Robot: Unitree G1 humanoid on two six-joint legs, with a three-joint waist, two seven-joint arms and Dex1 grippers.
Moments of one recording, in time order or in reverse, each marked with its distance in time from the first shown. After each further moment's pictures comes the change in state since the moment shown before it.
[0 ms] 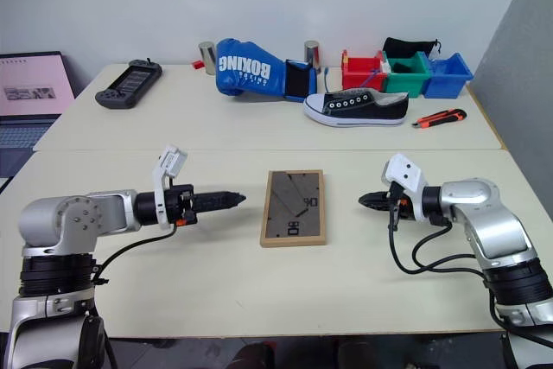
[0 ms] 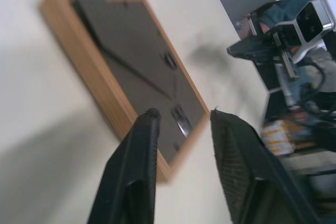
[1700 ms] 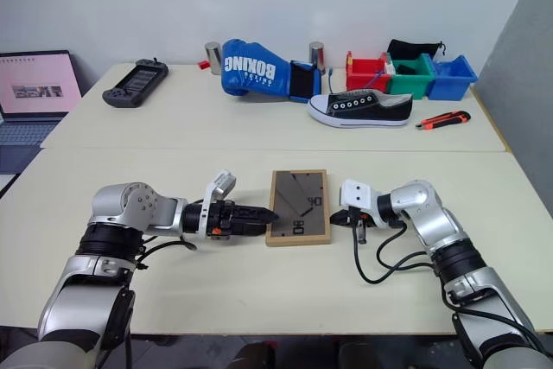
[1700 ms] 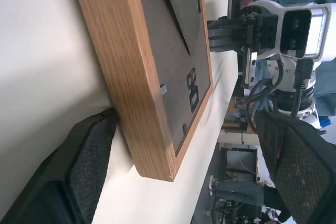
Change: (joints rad) left arm -0.170 -0.080 -0.279 0.411 0.046 -0.079 -0.044; right arm -0.145 0.218 0.193 0.384 -0.271 -0.301 0.016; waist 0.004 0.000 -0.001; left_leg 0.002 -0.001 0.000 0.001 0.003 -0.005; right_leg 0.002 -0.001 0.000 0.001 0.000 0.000
